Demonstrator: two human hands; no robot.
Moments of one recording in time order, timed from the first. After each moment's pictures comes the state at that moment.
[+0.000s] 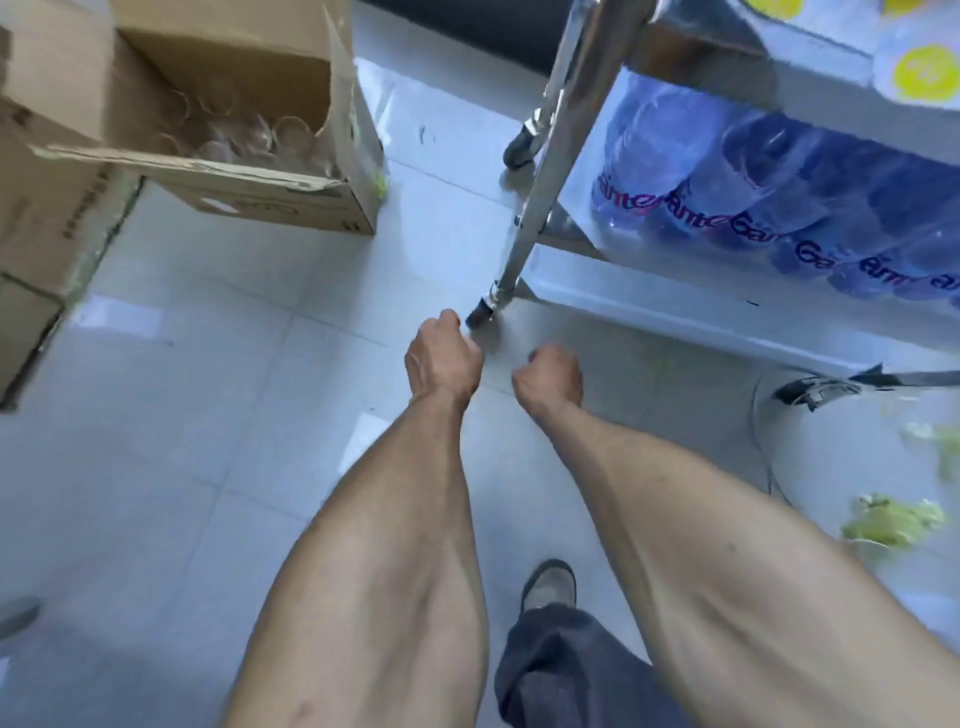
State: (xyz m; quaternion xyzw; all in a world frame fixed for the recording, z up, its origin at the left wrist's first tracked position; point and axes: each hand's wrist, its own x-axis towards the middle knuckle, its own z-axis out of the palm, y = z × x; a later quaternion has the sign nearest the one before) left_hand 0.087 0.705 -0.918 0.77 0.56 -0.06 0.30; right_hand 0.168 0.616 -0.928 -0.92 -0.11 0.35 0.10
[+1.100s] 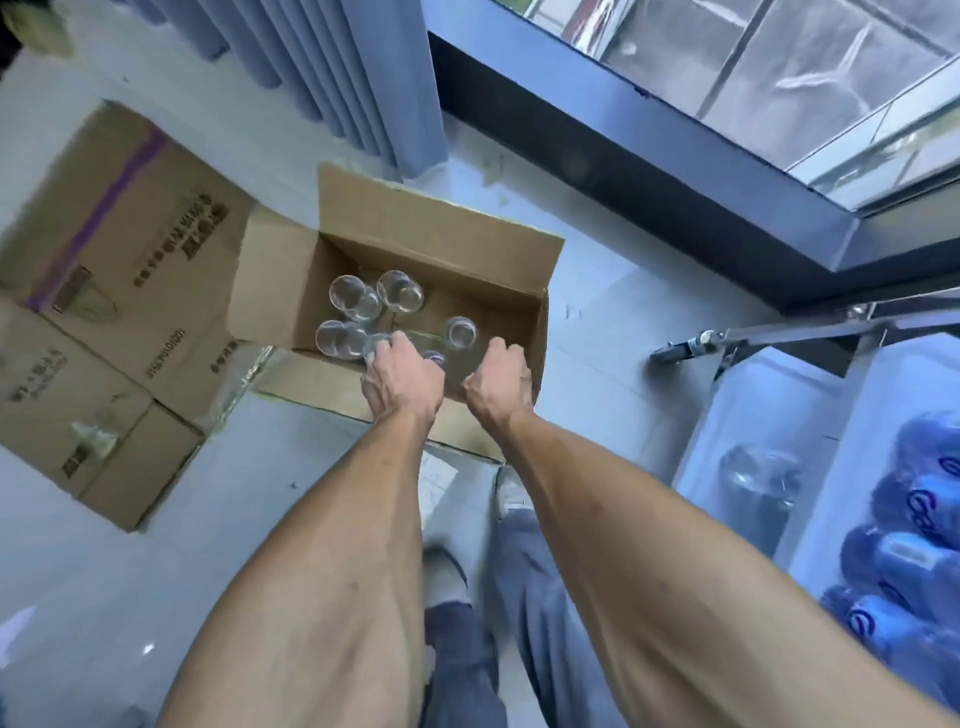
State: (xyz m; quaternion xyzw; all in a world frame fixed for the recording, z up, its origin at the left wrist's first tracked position) left_hand 0.086 1.181 -0.896 0.66 0.70 -0.11 0.26; right_hand 0.170 1.126 -0.910 -0.87 -0.28 0.40 0.07
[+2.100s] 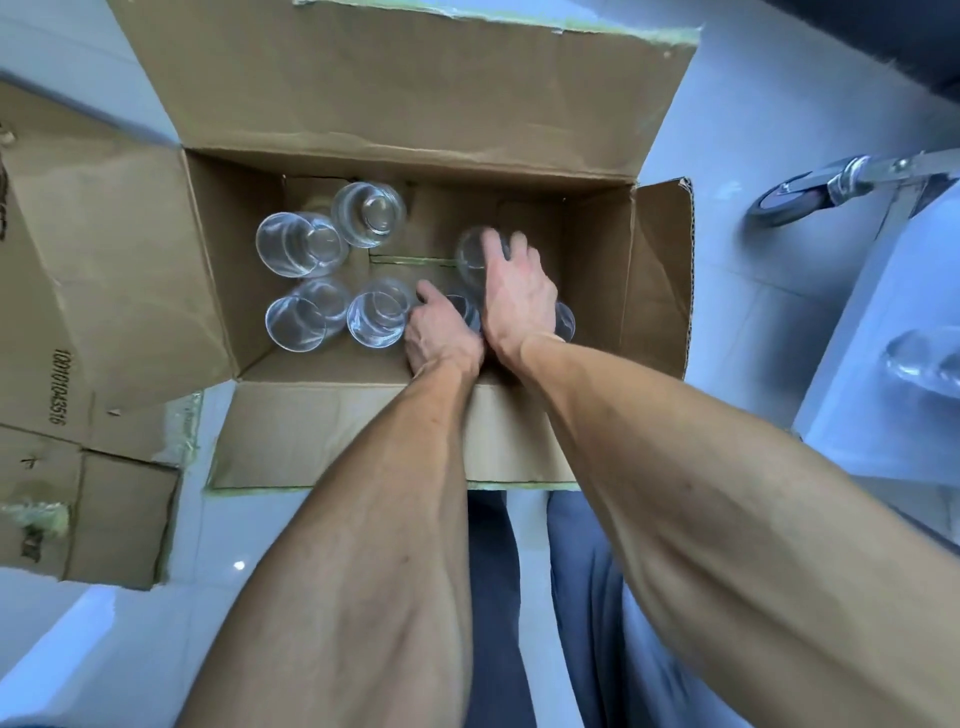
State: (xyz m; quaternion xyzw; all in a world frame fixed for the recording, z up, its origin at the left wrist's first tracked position) left_hand 0.080 1.233 -1.136 0.66 0.61 -0.27 0.34; right_hand 0.157 1.200 -1.125 -0.89 -0.31 0.32 -0.03
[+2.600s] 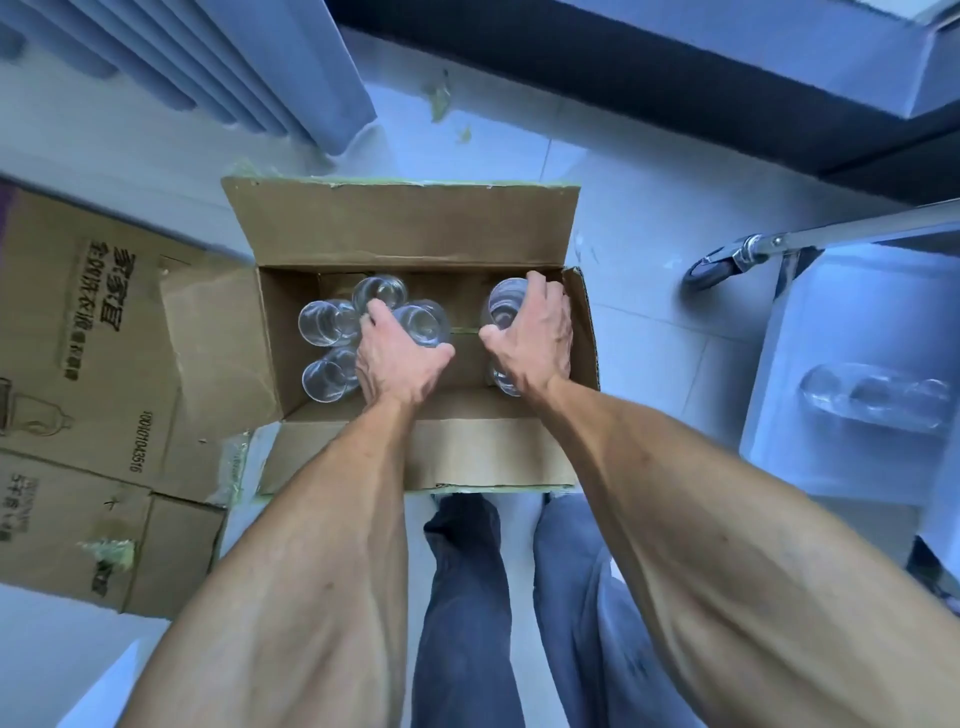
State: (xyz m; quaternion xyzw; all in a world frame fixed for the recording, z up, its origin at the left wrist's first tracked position) left_hand 0.094 1.286 -1.009 0.71 0.61 -0.13 0.32; right_hand 0.204 1.192 -1.008 -0.94 -0.16 0.28 0.13
